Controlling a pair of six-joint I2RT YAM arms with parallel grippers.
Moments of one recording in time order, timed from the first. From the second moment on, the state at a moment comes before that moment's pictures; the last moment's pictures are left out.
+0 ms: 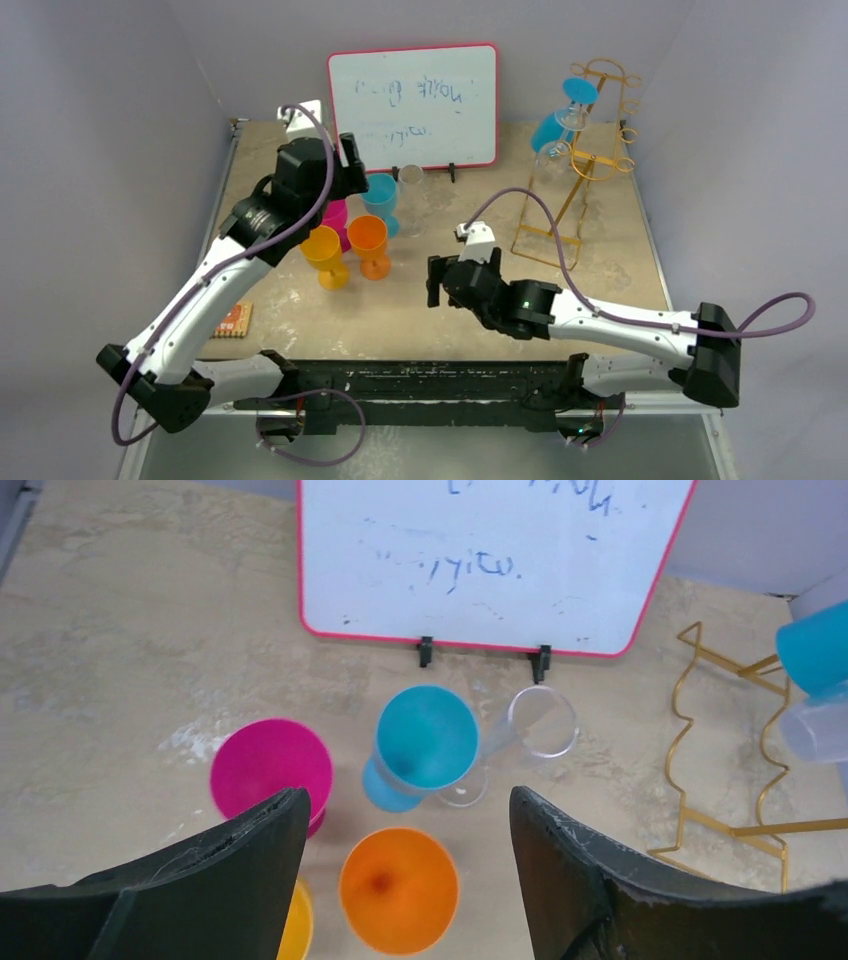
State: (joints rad) left arm -0.61 1.23 1.45 -0.64 -0.49 -0.46; right arm 1.20 1.14 0.84 -0.46 0.68 0.78
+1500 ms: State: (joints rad) left arm -0.24 0.84 1.35 -0.99 -0.39 -0.49; right arm 0.27 1.38 1.90 -0.73 0.23 0.42
